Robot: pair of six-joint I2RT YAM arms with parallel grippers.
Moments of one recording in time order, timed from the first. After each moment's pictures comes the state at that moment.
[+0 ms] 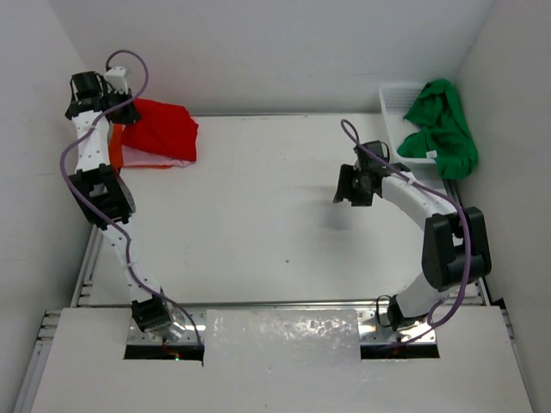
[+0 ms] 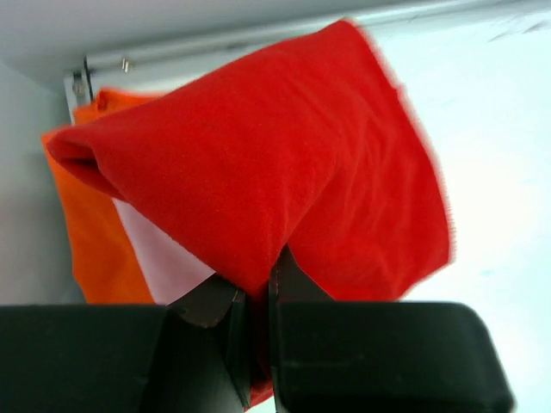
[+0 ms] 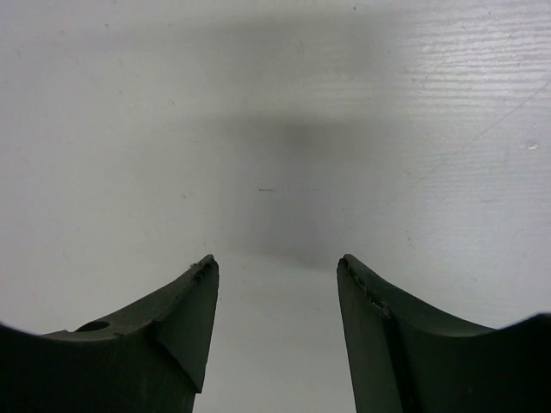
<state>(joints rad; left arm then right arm) 0.37 2.34 2.36 -0.72 0.48 0.29 0.22 1.61 1.05 -0.49 -0.09 0.39</state>
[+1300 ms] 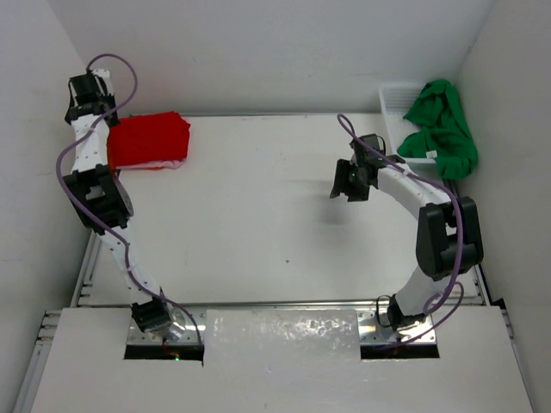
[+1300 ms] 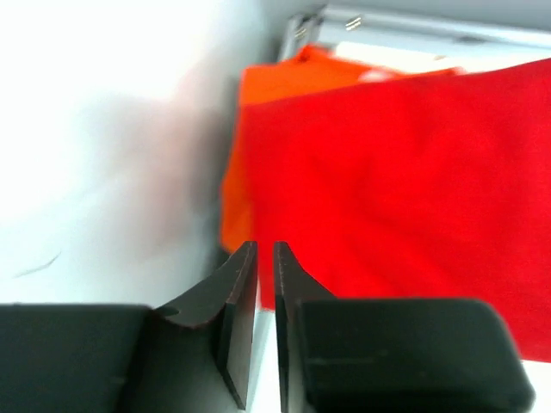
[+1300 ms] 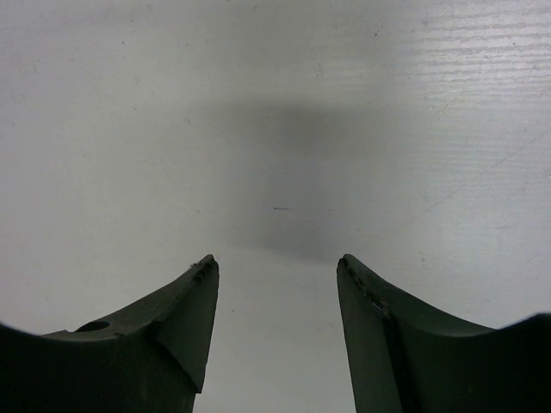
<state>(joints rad) 0.39 2.25 2.17 -0.55 -0.03 0.21 0.22 1.70 1.15 -0.52 -0.11 0.38</state>
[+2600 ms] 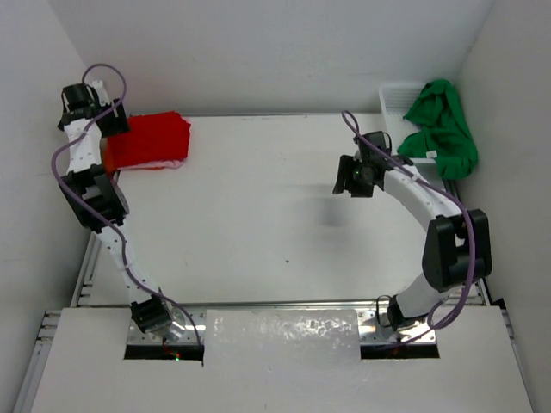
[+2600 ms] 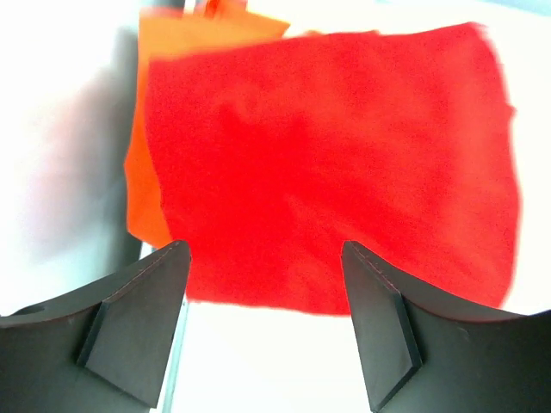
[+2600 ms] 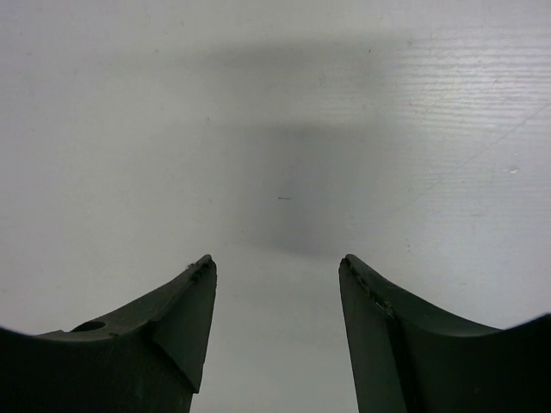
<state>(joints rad) 0.43 2.36 2.24 -0.64 0.21 0.08 0.22 1.62 1.15 -0.55 -0.10 0.36</state>
